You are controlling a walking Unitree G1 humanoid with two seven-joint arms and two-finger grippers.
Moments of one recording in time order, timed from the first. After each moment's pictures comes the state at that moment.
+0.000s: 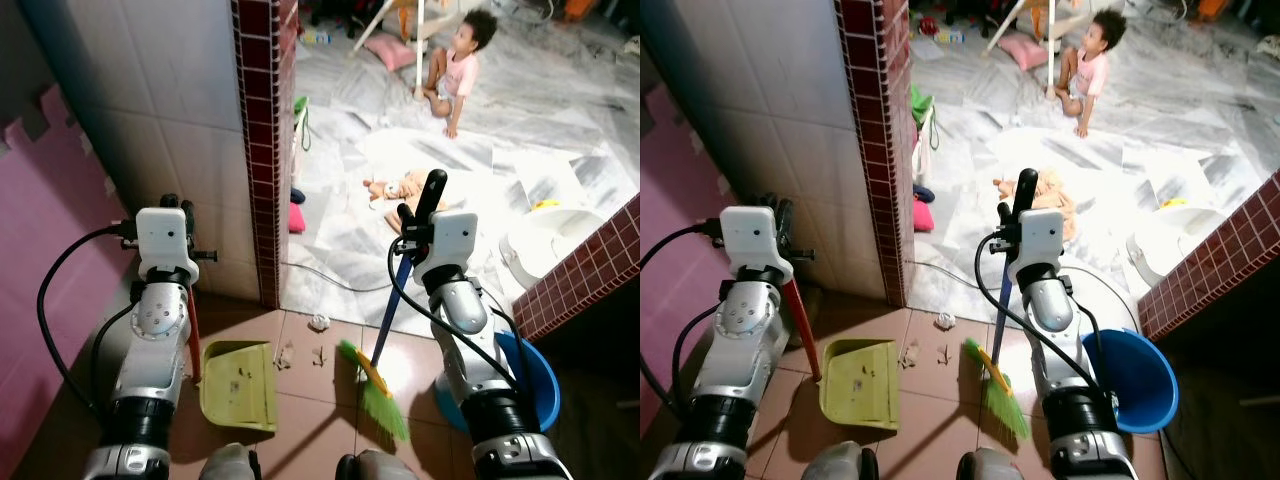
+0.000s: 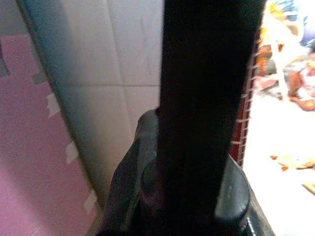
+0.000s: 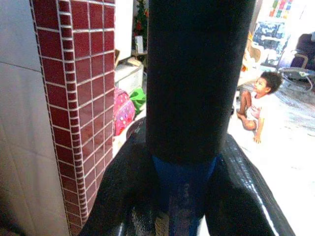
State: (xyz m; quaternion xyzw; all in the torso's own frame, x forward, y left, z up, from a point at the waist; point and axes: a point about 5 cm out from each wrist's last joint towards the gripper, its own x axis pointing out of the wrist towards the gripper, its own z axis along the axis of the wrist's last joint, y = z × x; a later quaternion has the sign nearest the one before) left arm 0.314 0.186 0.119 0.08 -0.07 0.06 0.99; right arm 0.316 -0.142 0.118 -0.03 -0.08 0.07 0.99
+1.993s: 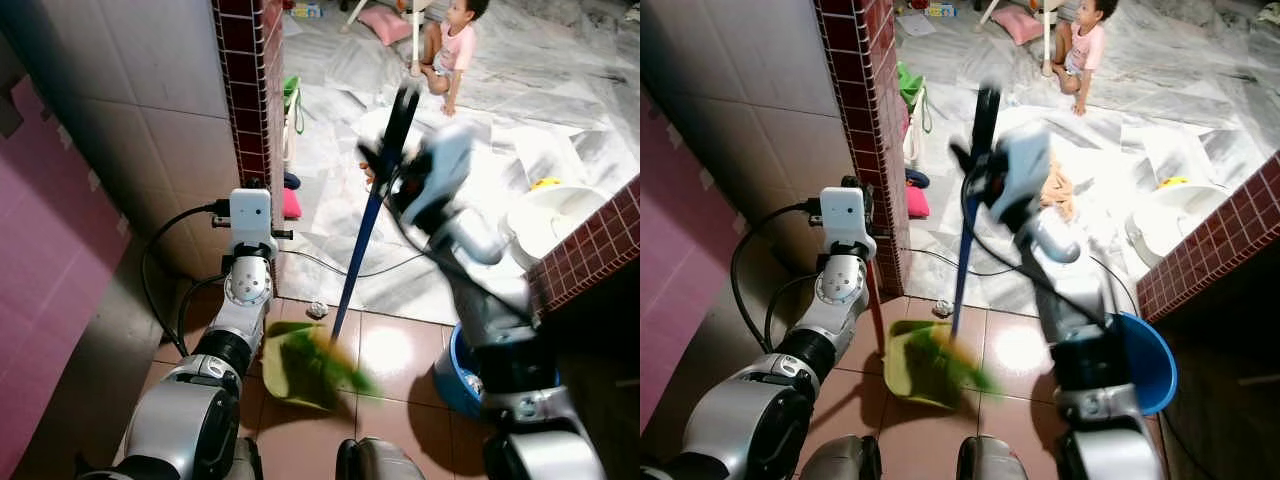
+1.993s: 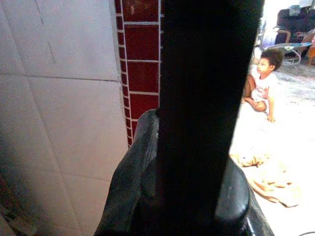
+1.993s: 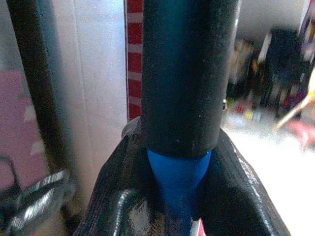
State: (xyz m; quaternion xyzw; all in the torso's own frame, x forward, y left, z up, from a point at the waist) left arm 0.355 0.093 0.113 0.02 -0.08 0.00 1.00; right arm 0.334 -0.111 0.221 0.01 -0.16 0.27 0.95
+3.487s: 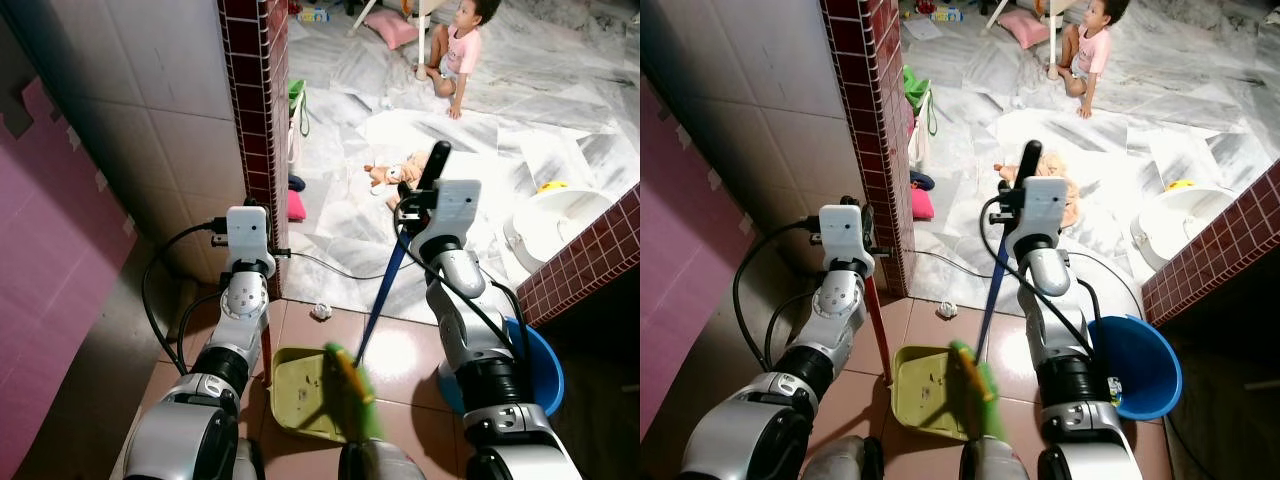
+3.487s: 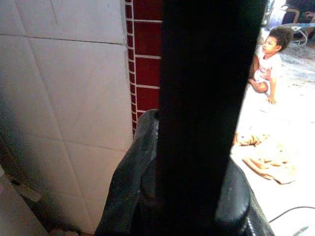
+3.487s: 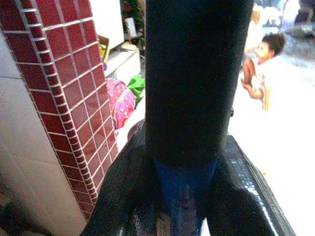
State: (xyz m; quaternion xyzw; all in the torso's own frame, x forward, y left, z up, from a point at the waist) left arm 0.344 0.095 0.091 0.00 -0.03 0.01 1.00; right arm 0.341 -0.137 0.141 0.05 -0.03 0.04 1.00
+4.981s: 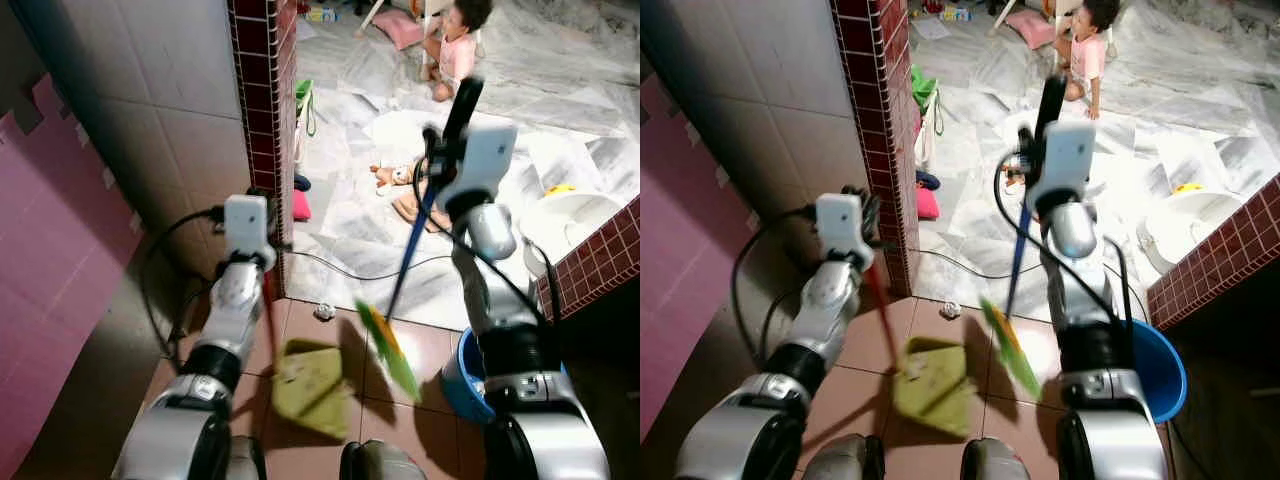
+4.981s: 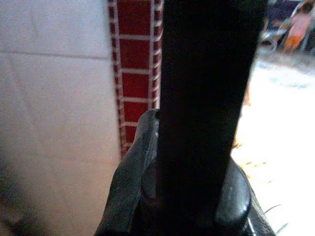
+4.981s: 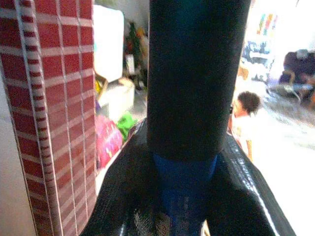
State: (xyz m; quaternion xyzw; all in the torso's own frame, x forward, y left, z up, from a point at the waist) left arm 0.345 0.106 0.098 0.01 -0.04 -0.05 1.00; right arm 0.356 -0.155 0.190 -0.03 -0.12 0.04 0.99
